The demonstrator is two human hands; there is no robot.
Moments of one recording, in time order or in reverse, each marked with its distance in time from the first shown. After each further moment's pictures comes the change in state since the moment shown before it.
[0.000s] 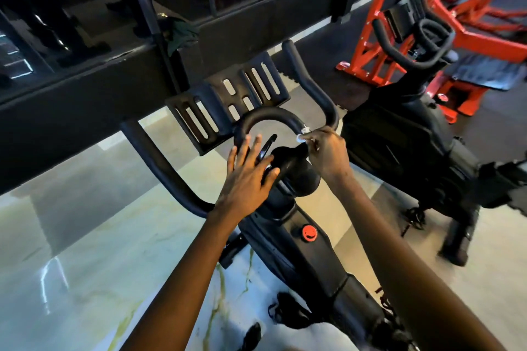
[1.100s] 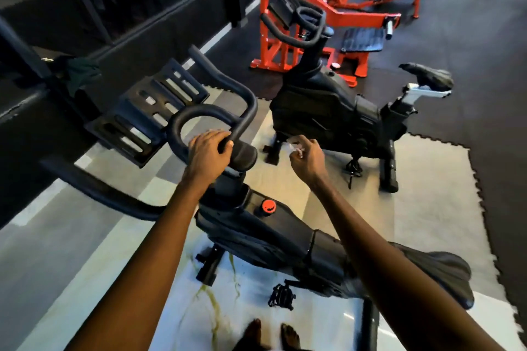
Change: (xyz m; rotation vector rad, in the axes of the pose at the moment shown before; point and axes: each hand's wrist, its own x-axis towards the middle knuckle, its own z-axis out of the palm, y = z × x) left_hand 0.037 0.030 -0.007 -0.280 -0.037 0.153; right_hand -0.139 0.025 -0.046 0.169 0.192 0.551
